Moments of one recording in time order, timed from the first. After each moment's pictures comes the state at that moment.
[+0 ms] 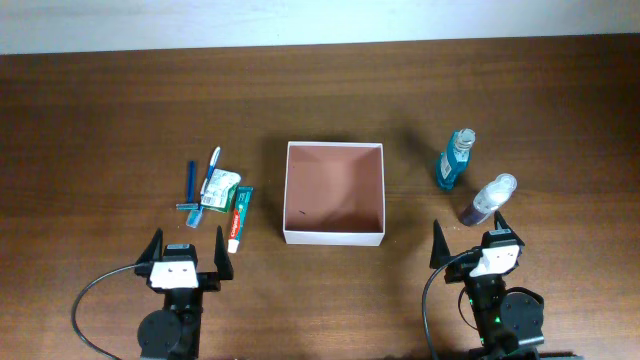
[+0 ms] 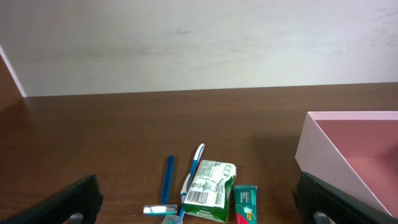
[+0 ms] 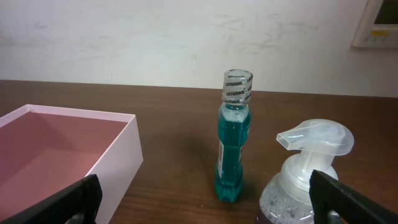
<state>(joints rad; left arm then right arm) -0.12 0.01 0.01 -0.07 -0.14 0.02 0.12 0.01 0.01 -0.07 0.04 -0.01</state>
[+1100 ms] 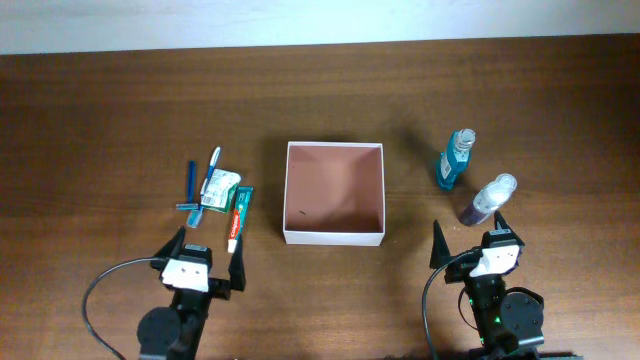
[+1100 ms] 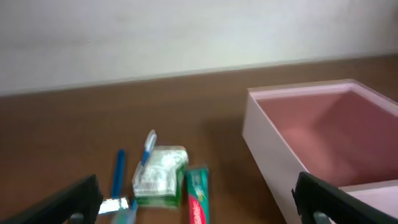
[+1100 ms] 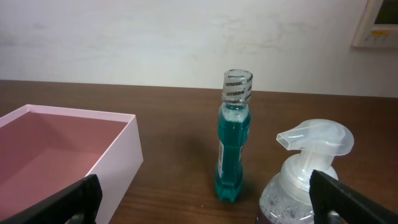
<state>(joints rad) -0.12 0.02 0.06 -0.19 0.07 0.03 0.12 0.01 0.01 -0.07 0.04 -0.01</state>
